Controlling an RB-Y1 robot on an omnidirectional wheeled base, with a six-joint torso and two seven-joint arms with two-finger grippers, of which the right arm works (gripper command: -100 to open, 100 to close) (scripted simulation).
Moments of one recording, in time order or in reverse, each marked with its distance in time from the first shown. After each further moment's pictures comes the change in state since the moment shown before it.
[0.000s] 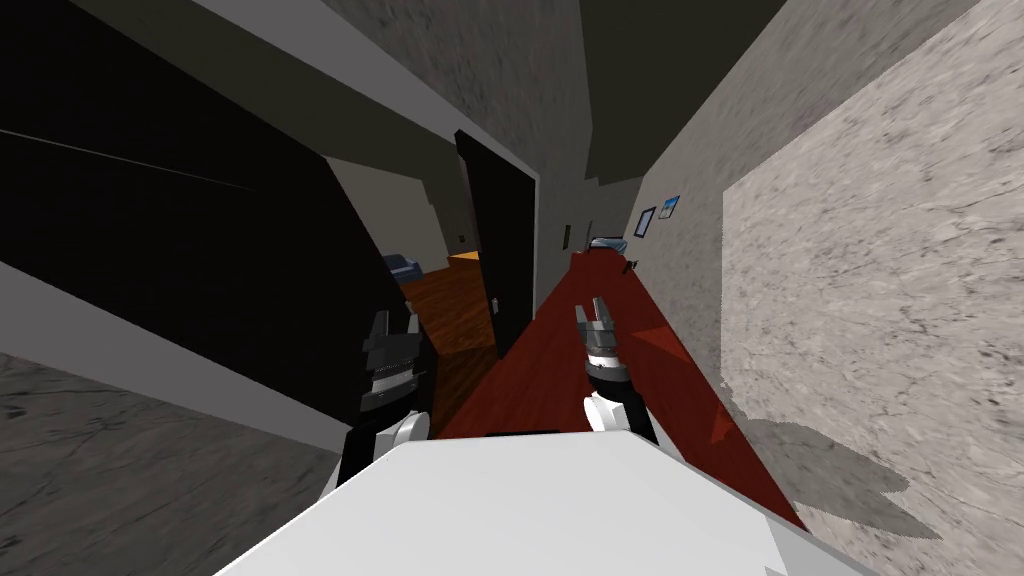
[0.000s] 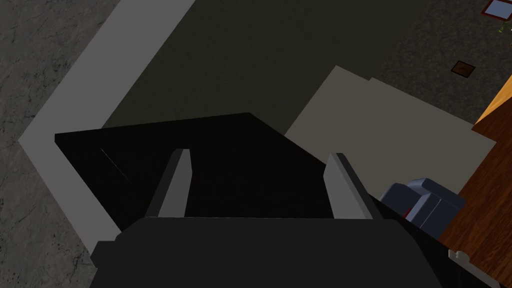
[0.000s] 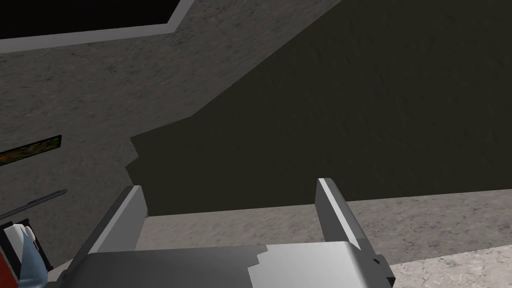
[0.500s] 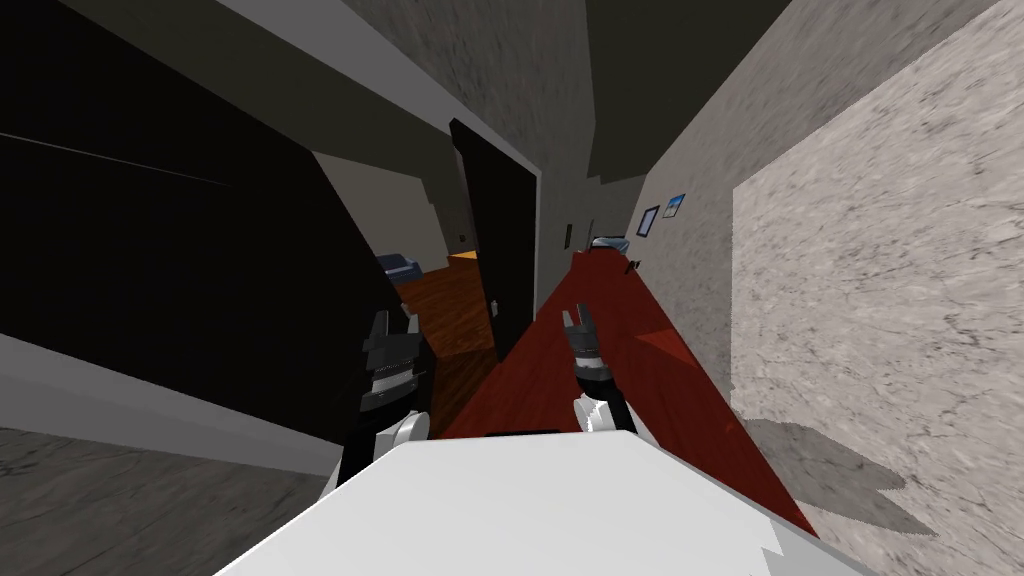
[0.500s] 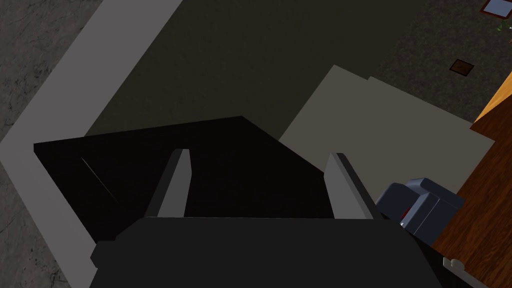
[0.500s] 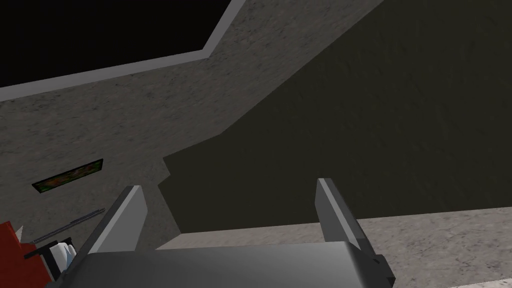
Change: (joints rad) arm -0.041 -0.010 0.072 0.102 0.001 -0.014 -0.015
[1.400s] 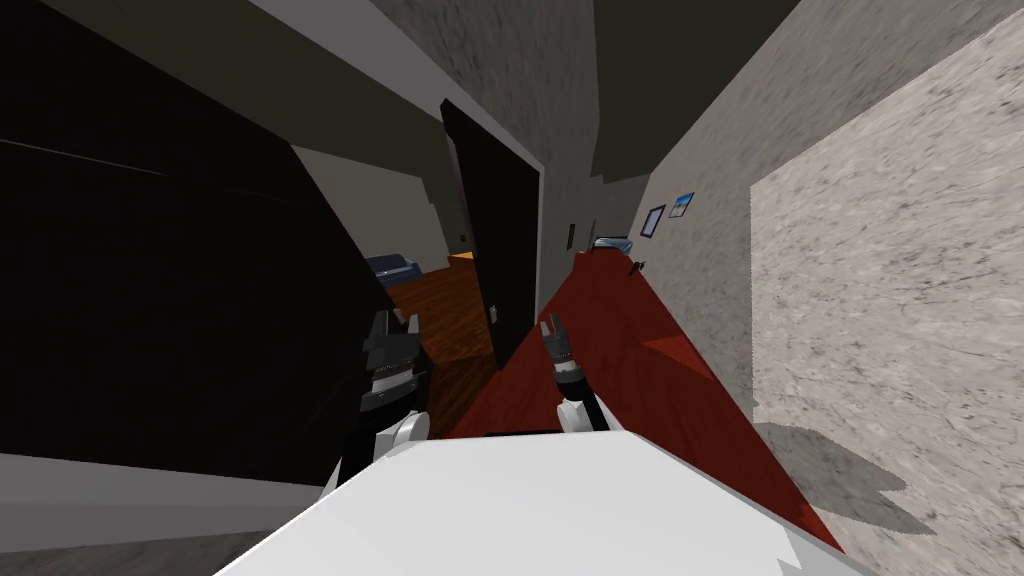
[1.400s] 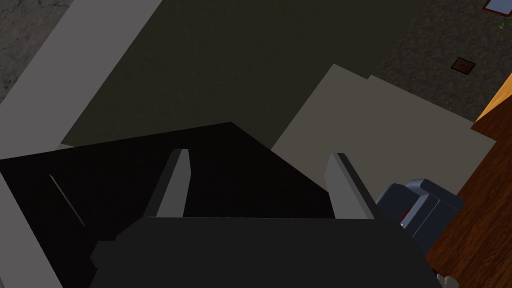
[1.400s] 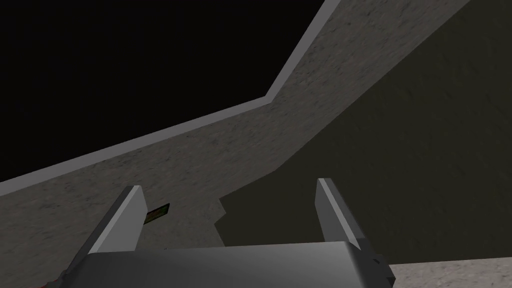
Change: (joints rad) arm -0.095 -0.018 0.140 0.212 -0.001 -0.021 -0.031
